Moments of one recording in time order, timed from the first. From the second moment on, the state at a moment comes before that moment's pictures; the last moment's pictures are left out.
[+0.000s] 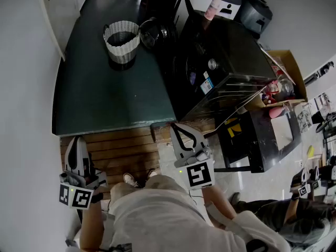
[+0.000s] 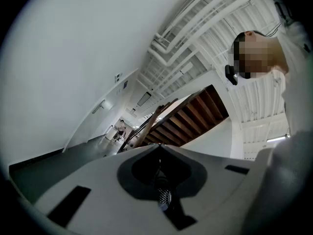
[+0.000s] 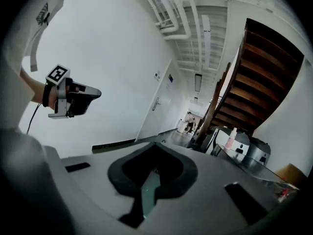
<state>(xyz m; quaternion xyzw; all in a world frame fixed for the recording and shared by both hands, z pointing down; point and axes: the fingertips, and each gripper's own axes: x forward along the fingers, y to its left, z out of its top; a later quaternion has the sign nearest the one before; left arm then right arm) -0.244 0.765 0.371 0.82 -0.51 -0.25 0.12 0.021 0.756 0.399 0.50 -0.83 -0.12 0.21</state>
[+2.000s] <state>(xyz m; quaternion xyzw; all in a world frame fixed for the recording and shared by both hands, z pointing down) -0.150 0.388 0.358 0.89 -0.42 -0.12 0.16 0.072 0.456 0.439 0.56 -0.80 0.04 0.22</state>
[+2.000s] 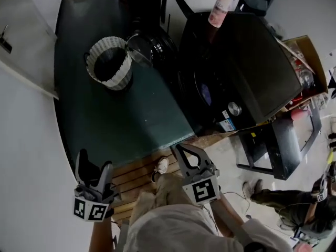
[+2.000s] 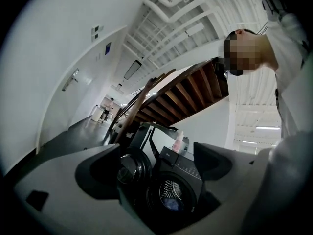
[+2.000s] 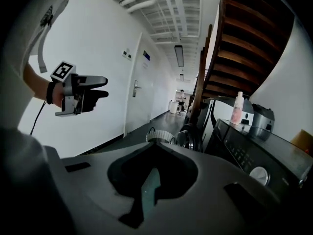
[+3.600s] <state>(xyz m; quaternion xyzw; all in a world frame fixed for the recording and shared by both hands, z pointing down) 0.149 0.106 0.363 0.95 0.18 0.06 0.24 0.121 0.286 0.374 0.87 -0.40 0.20 0.21</state>
